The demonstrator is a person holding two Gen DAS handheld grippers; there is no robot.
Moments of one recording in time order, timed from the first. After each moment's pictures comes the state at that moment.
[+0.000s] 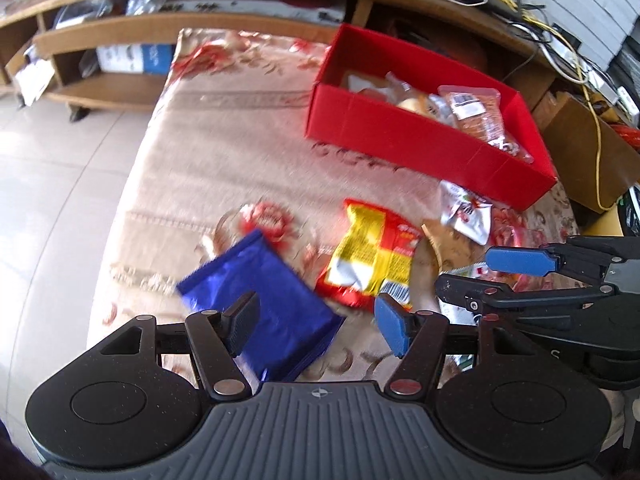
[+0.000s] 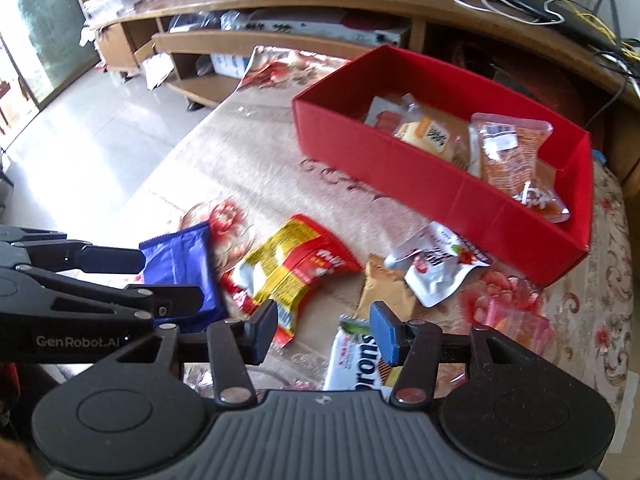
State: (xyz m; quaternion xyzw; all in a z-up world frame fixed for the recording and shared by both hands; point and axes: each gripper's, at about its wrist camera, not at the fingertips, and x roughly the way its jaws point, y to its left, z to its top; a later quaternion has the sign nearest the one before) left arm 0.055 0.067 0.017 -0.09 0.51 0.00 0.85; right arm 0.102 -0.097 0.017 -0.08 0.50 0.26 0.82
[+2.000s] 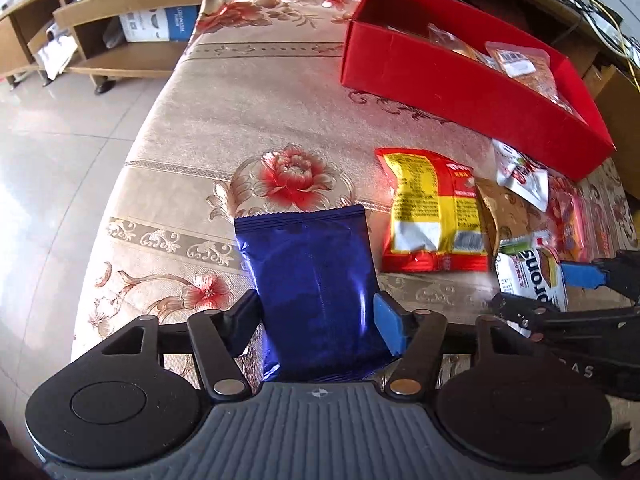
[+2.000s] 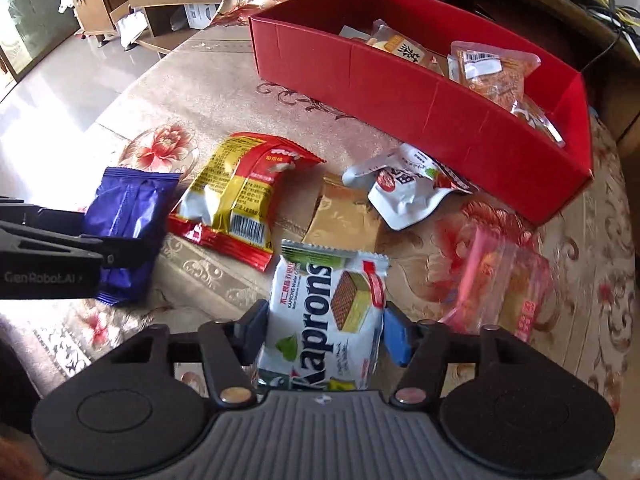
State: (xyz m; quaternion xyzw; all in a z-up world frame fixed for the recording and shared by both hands) left arm 0.055 0.057 -0.026 -0.06 0.54 0.05 0.84; right arm 0.094 -0.125 -0.031 -0.11 0.54 0.23 0.81
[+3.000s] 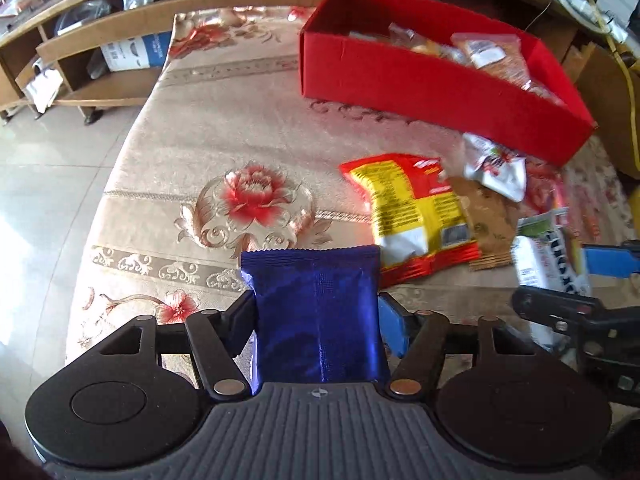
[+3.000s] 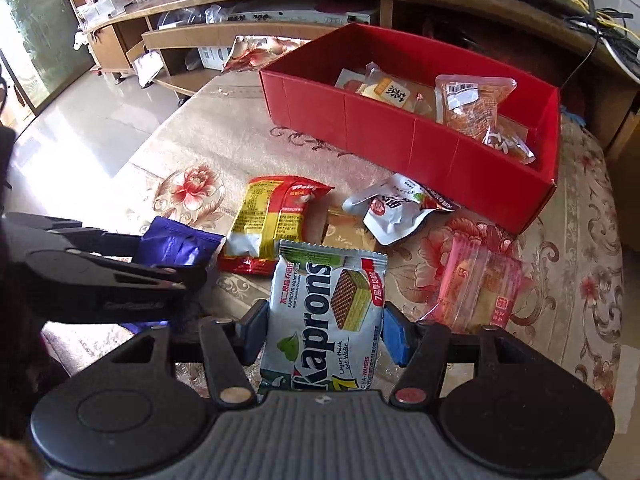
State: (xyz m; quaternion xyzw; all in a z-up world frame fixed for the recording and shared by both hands) left arm 0.058 0.029 -0.021 -0.03 0.53 0.04 0.85; right arm 0.081 -0.147 0.004 -0.06 0.50 0.24 0.83
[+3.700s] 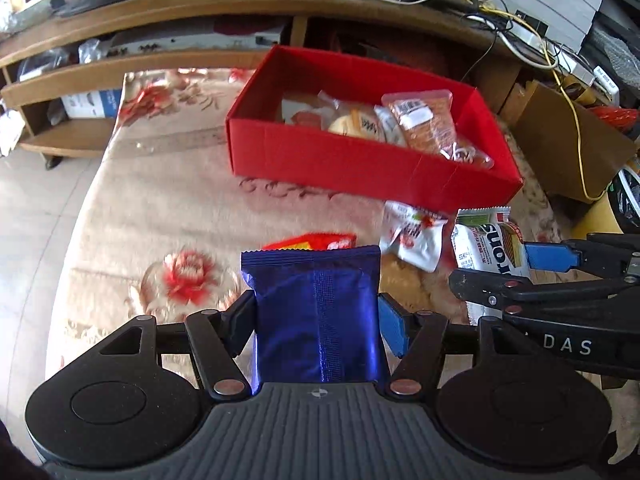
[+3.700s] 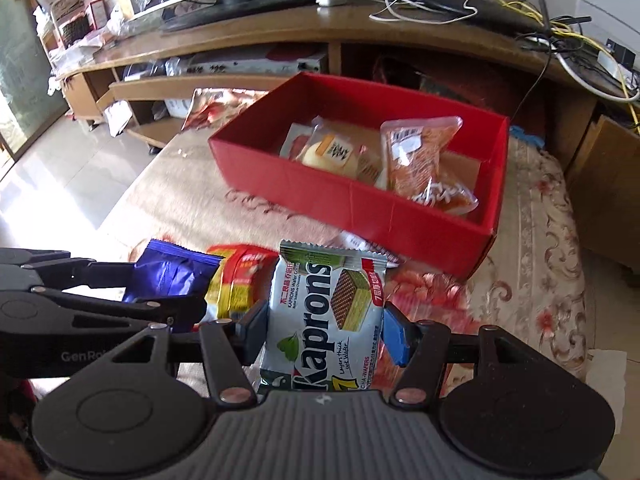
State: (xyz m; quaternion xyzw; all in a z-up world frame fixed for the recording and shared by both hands) left arm 0.083 -0.001 0.017 -0.04 0.48 -0.02 0.88; right arm 0.114 -0.171 0.031 -0.03 0.47 0.20 0.86
